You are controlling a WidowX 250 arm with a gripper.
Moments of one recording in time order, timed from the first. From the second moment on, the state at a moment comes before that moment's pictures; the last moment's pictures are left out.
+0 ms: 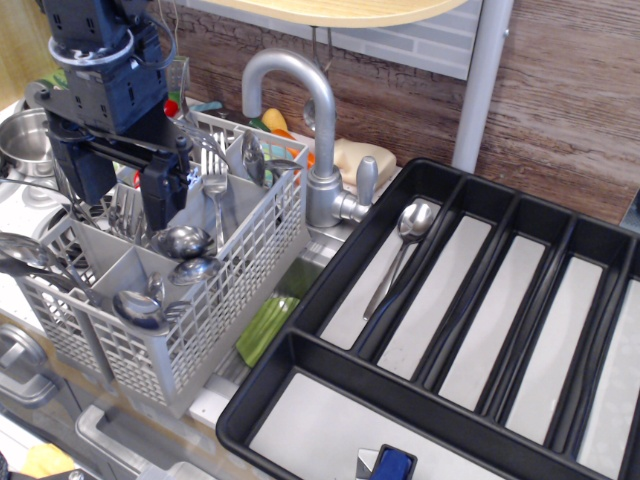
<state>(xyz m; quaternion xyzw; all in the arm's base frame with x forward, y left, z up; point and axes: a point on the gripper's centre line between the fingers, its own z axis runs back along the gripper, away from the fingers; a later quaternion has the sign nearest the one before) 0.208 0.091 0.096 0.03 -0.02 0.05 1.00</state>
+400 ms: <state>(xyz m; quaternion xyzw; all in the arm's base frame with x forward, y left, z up) 0.201 0.087 0.082 0.03 -0.02 0.06 1.00</state>
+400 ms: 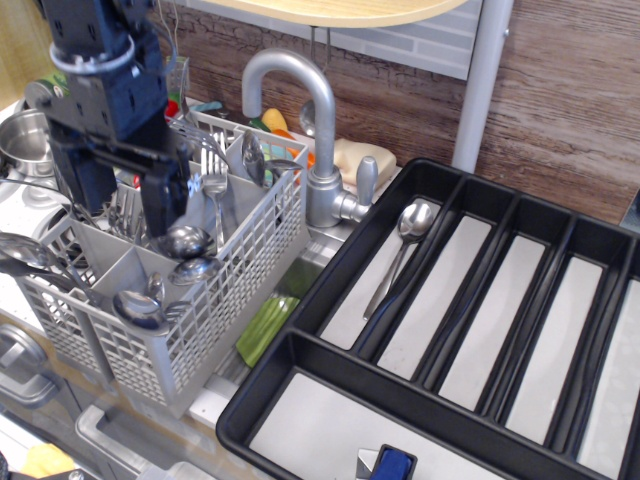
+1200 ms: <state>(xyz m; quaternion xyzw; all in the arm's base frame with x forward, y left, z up) 0.200 0.092 0.044 0.03 -0.03 0.12 0.99</state>
